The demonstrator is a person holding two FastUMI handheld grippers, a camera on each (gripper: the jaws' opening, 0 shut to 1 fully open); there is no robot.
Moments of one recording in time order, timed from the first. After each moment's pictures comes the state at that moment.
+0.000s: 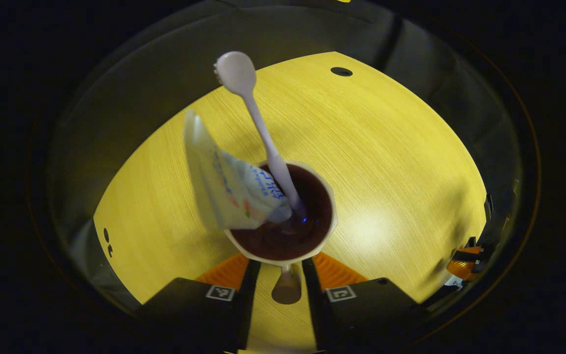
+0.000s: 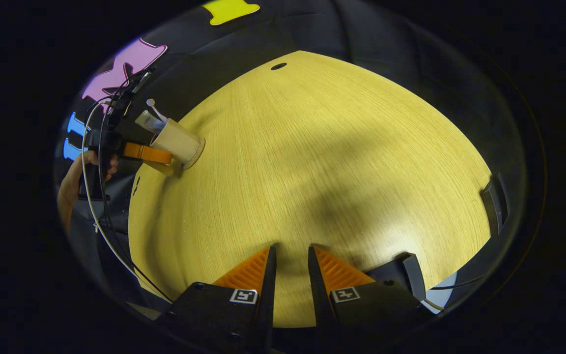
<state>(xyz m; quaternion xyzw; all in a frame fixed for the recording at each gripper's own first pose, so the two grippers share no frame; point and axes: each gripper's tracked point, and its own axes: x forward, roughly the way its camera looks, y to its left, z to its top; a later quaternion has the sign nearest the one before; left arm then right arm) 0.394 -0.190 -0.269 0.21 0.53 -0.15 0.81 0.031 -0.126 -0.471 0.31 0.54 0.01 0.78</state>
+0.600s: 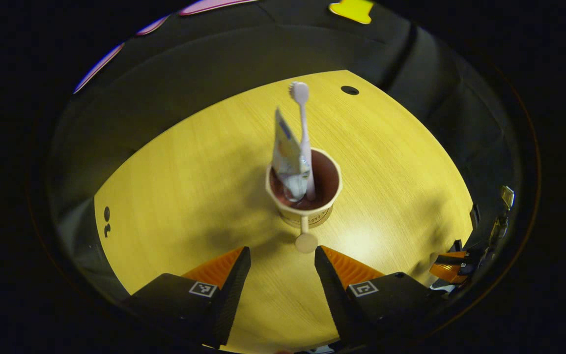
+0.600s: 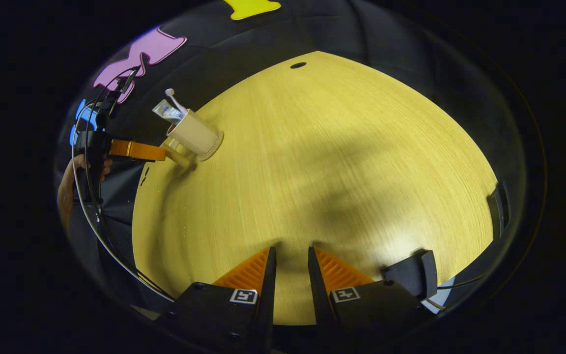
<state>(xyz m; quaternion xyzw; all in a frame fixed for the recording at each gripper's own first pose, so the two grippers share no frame) 0.354 -0.152 -0.228 0.14 0.51 -0.13 0.84 0.039 -0.097 -0.459 0.29 0.53 0.05 0.79</state>
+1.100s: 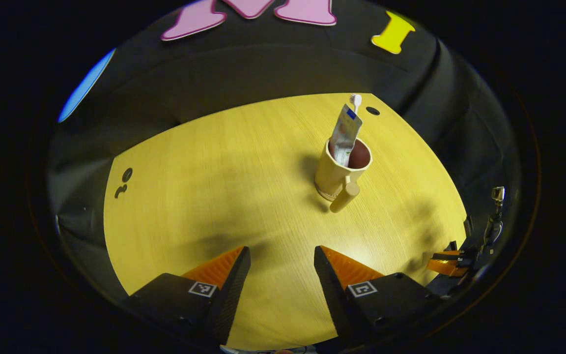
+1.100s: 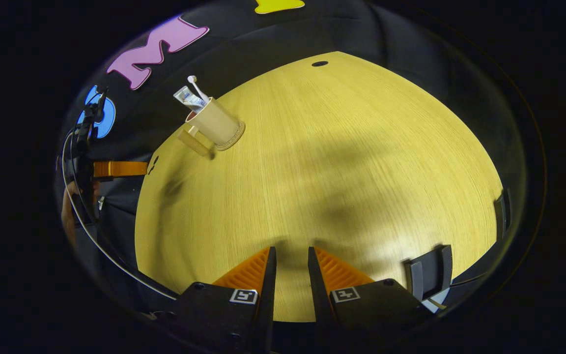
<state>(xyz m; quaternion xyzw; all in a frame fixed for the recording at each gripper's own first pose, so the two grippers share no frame) 0.296 -0.064 -0.199 0.06 0.46 -0.09 0.88 0.037 -0.067 -0.443 0.28 0.53 0.08 0.79</state>
